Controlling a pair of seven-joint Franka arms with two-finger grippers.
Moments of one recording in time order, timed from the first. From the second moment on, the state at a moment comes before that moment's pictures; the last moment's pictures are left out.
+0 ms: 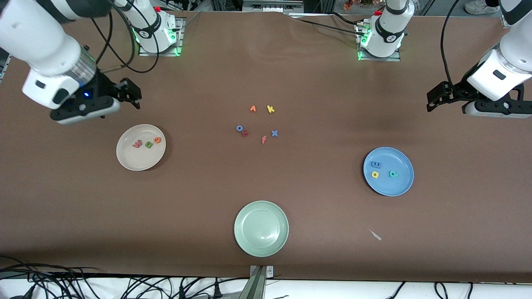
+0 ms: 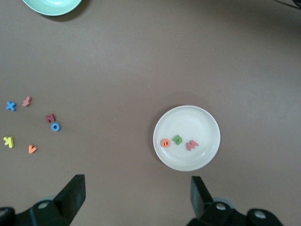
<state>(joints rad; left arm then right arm) 0.00 -0.04 -0.08 -1.73 -0.02 1.70 -0.05 0.30 0.03 -0.04 -1.64 -0.01 1.68 -0.04</state>
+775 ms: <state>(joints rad) 0.00 -0.04 -0.08 -1.73 -0.01 1.69 -0.05 0.19 -0.01 0.03 -1.64 -0.01 1.55 -0.04</state>
